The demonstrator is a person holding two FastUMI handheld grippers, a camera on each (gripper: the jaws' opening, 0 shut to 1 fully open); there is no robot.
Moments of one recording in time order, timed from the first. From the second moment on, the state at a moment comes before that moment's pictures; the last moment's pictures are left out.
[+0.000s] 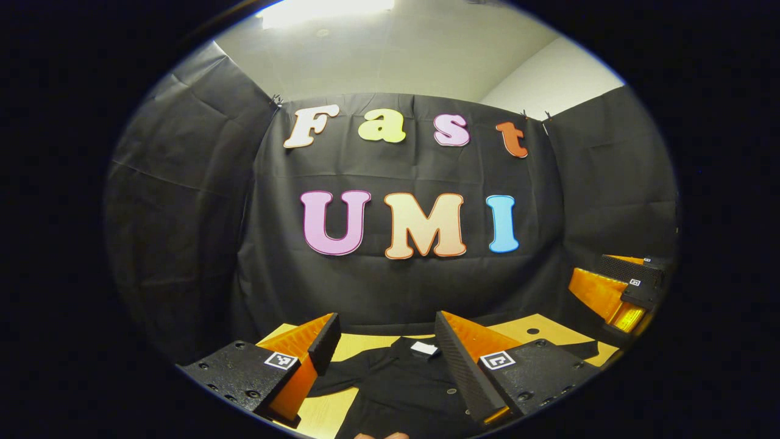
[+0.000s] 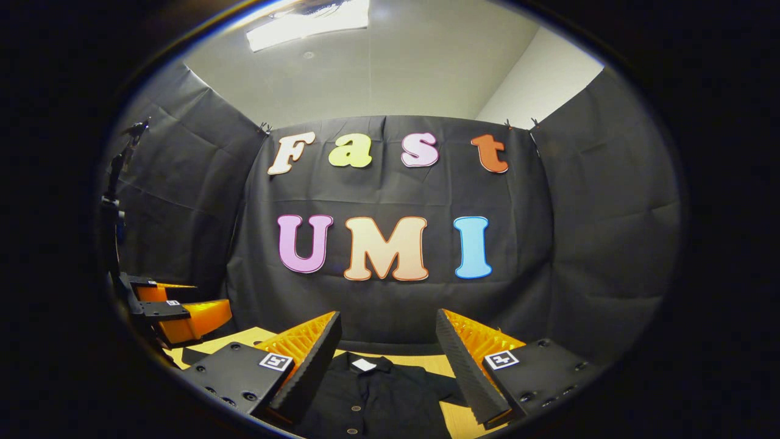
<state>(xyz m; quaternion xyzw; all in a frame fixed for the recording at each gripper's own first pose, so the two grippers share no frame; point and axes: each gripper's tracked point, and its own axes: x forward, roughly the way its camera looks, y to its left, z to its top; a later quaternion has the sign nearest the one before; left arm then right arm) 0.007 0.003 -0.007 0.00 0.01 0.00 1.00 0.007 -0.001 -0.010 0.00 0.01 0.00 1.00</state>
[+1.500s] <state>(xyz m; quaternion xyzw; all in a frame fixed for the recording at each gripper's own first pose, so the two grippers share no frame) 0.022 -0.006 -0.040 0.03 0.07 0.02 1.00 0.038 -0.231 -0.221 0.07 0.25 -0.19 0.95</state>
